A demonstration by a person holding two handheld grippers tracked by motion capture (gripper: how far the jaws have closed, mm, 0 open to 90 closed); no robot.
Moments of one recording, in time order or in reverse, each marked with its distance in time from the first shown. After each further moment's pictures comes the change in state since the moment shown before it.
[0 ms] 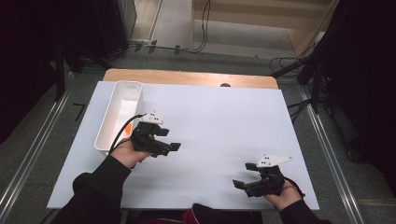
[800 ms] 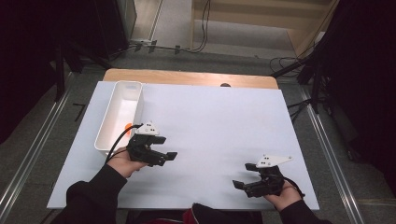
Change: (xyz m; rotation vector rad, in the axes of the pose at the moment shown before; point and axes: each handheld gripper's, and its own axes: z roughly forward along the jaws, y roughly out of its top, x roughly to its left) left arm -0.005 -0.027 -0.001 0.002 0.004 0.026; right arm 0.000 0.000 0.001 0.006 0.001 -0.005
